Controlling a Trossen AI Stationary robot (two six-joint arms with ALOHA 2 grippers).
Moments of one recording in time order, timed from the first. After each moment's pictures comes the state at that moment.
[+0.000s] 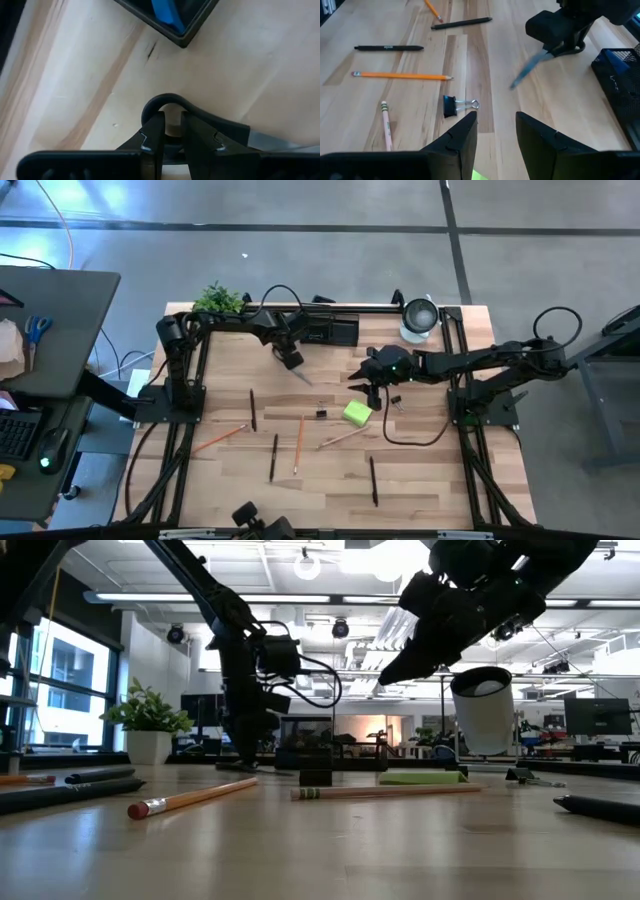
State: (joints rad) left arm 0.62 1.91 1.18 -0.60 -0.20 0.01; right arm -0.13 1.35 0.65 0.12 -0.11 -0.05
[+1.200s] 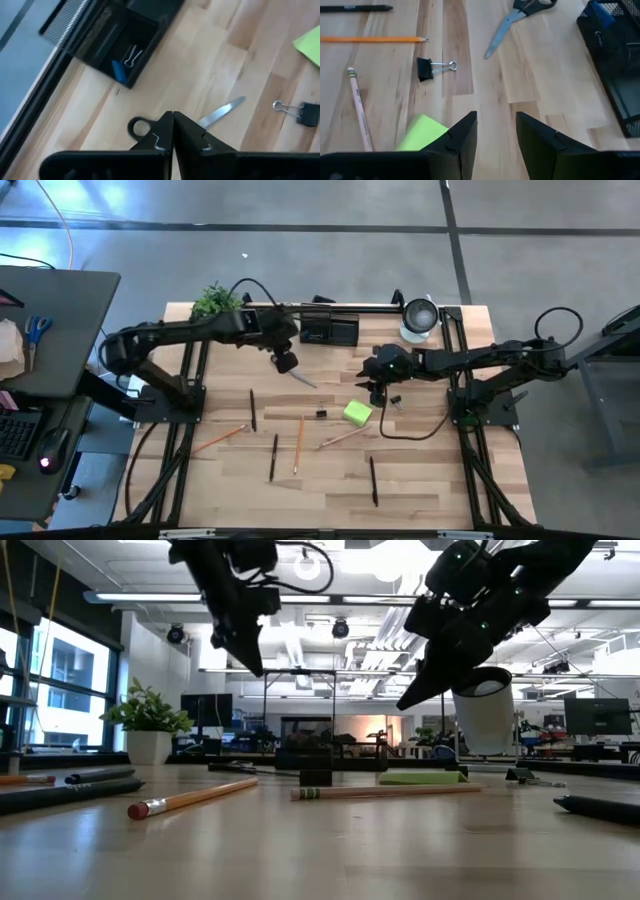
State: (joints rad) left arm 0.47 1.48 1.18 -0.72 -0.15 -0.05; right arm -0.17 1.35 0.65 -0.03 -0.07 -0.06
